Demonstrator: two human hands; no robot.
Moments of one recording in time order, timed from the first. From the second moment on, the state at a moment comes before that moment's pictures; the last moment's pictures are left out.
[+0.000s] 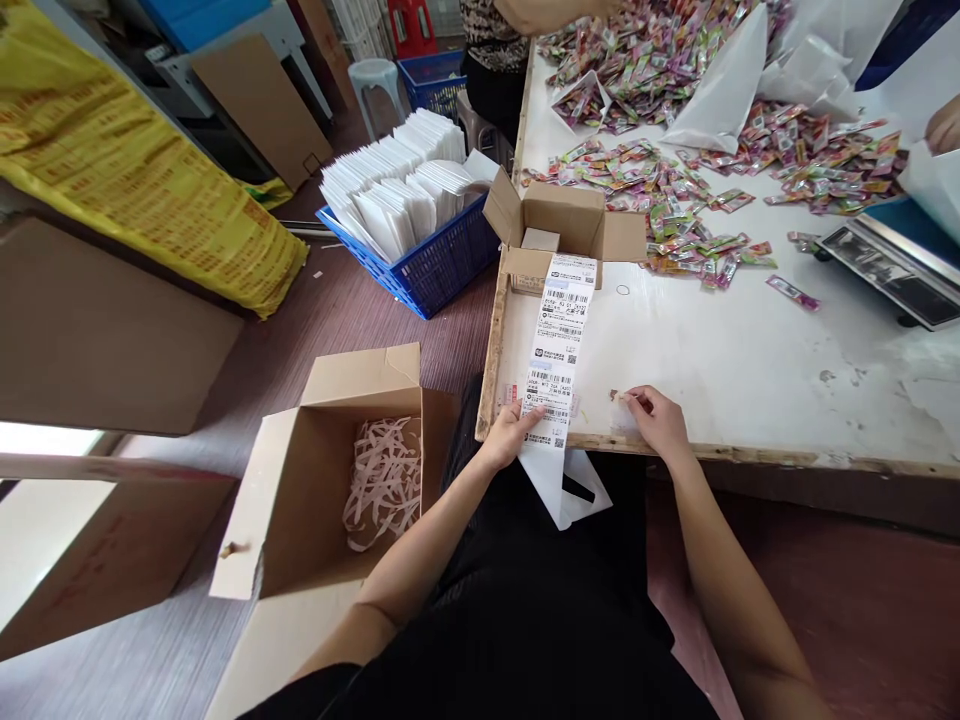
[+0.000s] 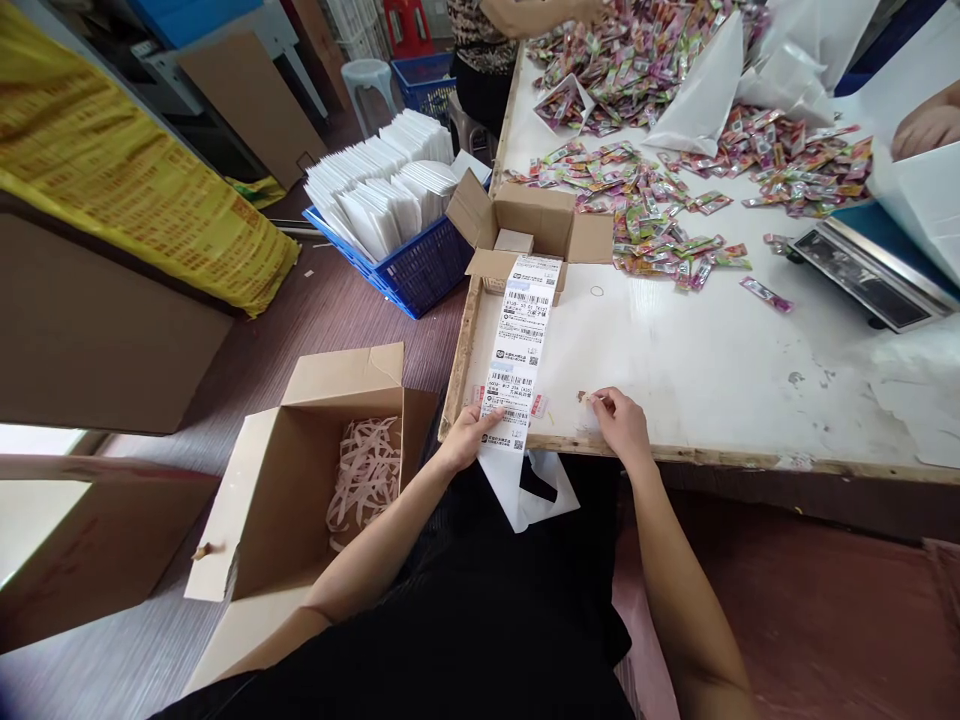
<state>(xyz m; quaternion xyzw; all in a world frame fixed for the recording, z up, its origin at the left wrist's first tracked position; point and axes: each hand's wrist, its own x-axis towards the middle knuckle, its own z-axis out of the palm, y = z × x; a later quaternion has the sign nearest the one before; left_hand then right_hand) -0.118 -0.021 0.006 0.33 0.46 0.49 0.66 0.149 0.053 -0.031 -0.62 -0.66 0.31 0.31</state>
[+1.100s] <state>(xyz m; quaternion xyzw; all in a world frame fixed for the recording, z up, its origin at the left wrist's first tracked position) -0.117 -0.022 0.007 0.33 0.44 0.50 0.67 0.149 0.053 -0.033 -0.62 -0.65 0.31 0.31</state>
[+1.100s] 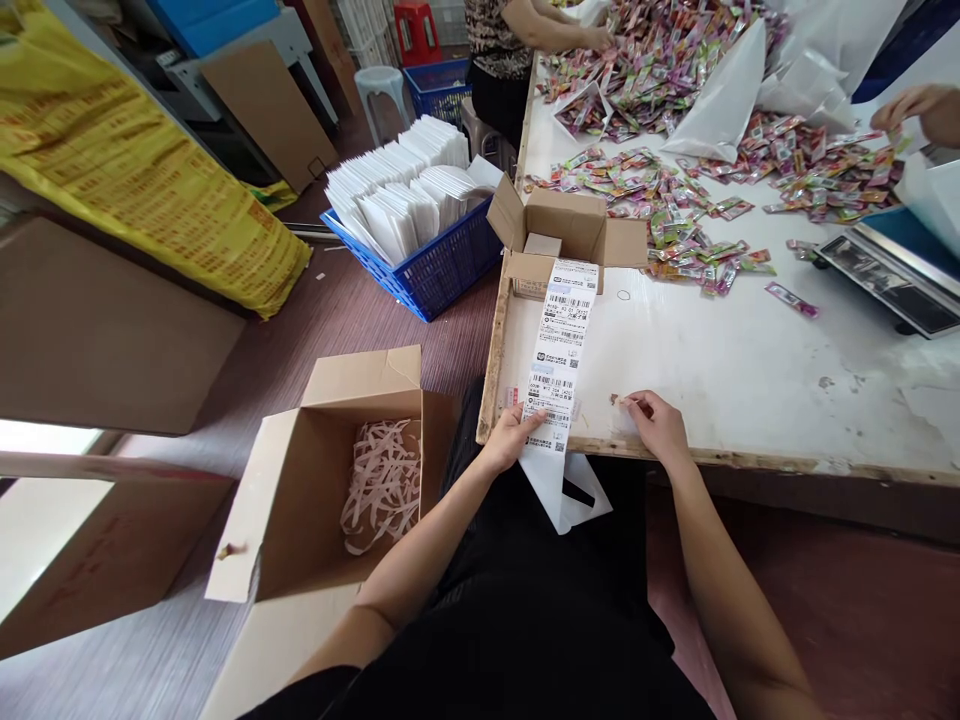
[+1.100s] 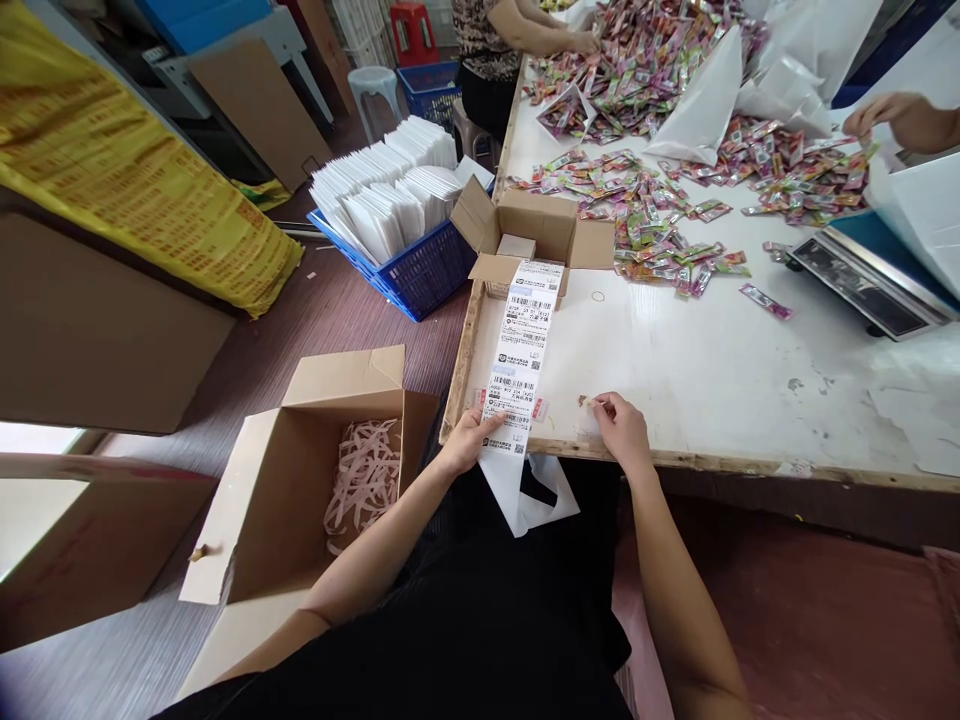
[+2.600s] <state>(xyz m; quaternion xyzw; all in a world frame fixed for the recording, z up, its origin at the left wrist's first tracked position) -0.119 -0.019 0.016 0.35 0.46 0.49 0.65 0.284 0.186 -0.030 -0.77 -0.54 -0.06 0.33</state>
